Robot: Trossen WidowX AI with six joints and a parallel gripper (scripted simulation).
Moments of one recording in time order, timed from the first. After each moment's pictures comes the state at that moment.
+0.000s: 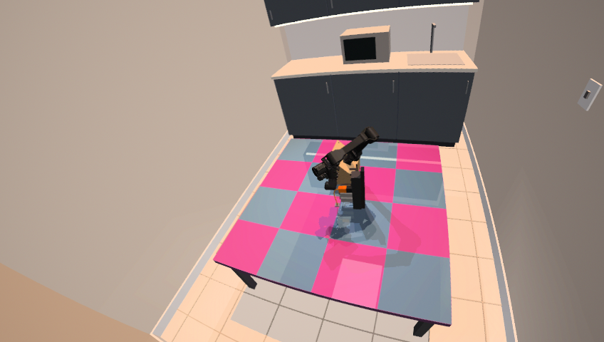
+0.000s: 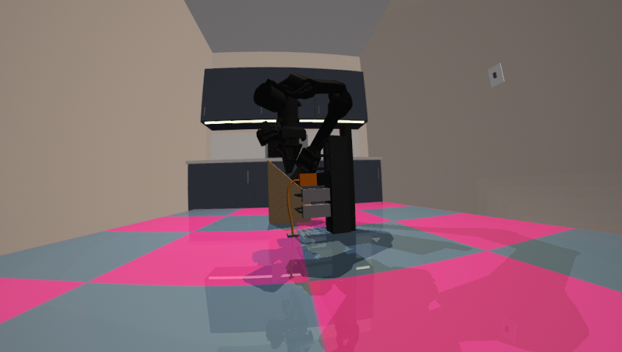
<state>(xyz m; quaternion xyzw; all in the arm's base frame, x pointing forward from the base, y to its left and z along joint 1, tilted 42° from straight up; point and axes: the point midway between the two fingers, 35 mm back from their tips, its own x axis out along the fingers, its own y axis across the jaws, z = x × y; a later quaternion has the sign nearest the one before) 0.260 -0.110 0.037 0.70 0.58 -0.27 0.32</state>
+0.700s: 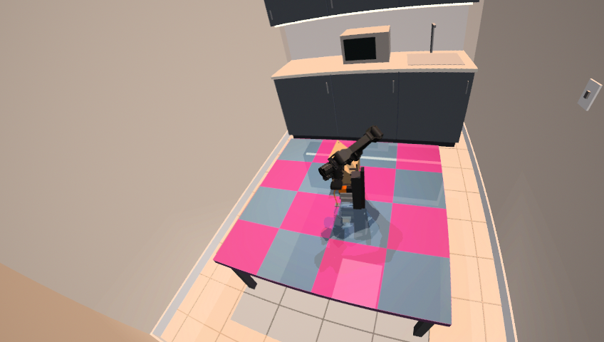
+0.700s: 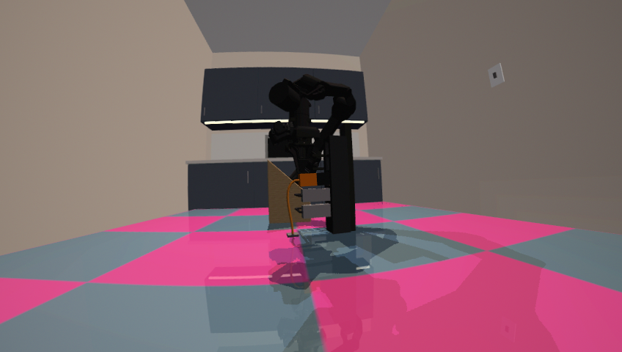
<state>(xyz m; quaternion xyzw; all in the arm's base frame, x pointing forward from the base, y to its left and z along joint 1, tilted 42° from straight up) 0.260 -0.087 0.059 0.70 0.58 -0.27 0.32</state>
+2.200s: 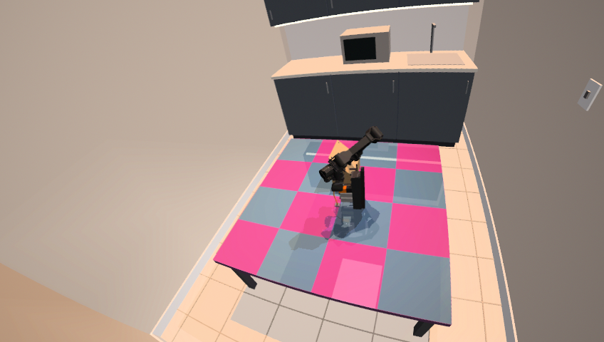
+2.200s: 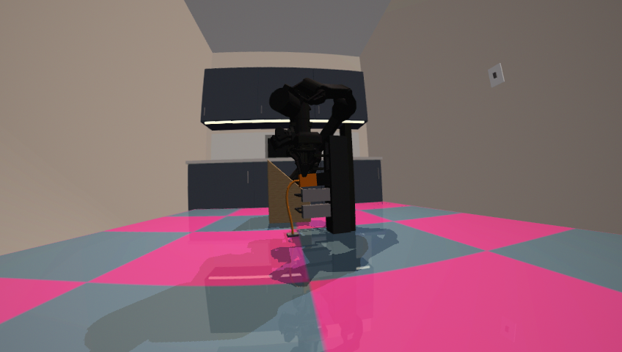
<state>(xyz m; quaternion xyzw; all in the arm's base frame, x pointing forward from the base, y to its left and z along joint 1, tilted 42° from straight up) 0.261 -0.074 0.053 0.70 0.59 -0.26 0.31</state>
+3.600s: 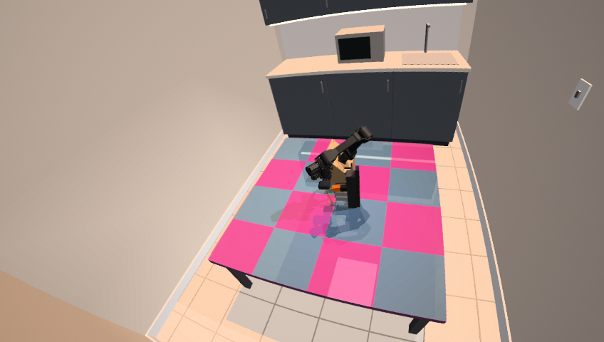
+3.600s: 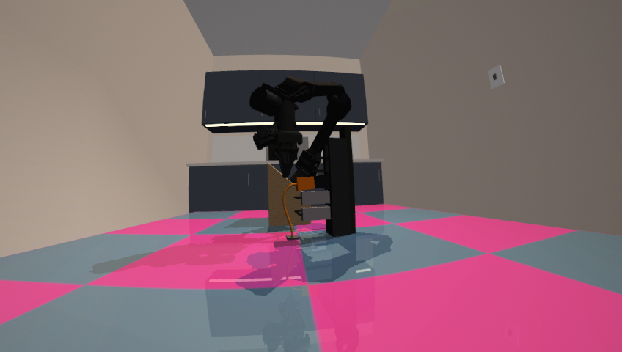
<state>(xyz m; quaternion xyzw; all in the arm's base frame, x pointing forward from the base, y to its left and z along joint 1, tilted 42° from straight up) 0.260 -0.114 0.029 0.70 0.58 -0.27 0.32</state>
